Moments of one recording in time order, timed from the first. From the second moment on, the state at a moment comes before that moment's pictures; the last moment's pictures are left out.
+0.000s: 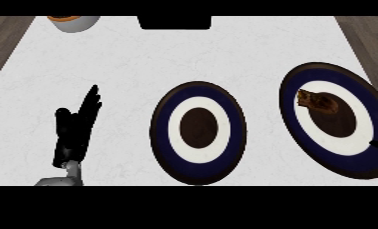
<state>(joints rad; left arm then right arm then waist) -0.01 0.10 0.00 -1.52 -0.09 0.12 0.25 -0.11 -0.55 -0.50 -0.87 0.14 -0.06 -0.63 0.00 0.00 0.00</state>
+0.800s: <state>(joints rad) -0.04 0.08 0.02 -1.47 -0.11 0.12 0.22 -0.18 -0.69 -0.60 -0.55 0.07 -0.06 -0.78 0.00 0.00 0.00</state>
